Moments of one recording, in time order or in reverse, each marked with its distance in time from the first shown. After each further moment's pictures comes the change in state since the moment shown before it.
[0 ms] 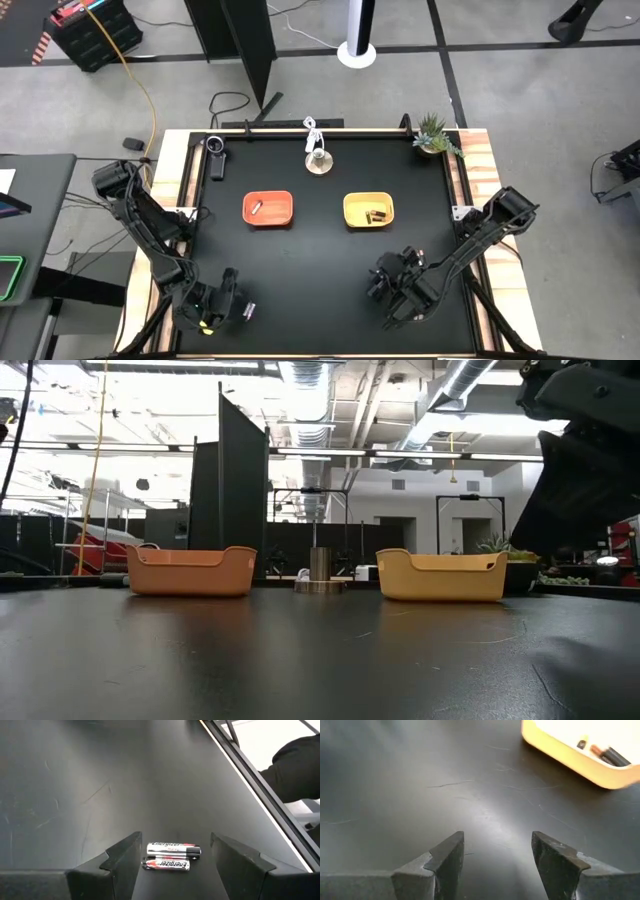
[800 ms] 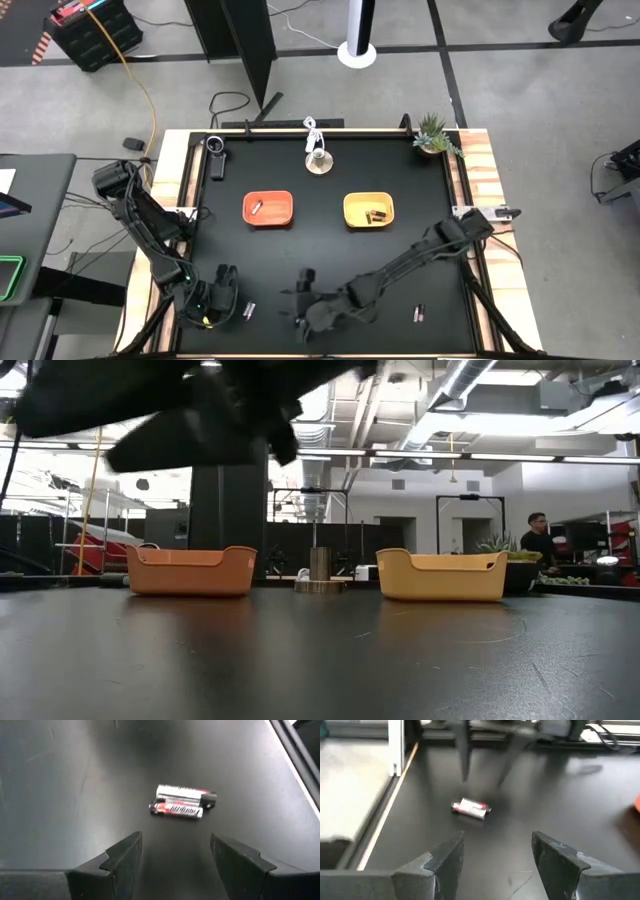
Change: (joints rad) left arm -0.009 0.000 0.000 -0.189 0.098 -0.190; right arm -0.219 0.519 0.602 0.864 -0.240 -1.296
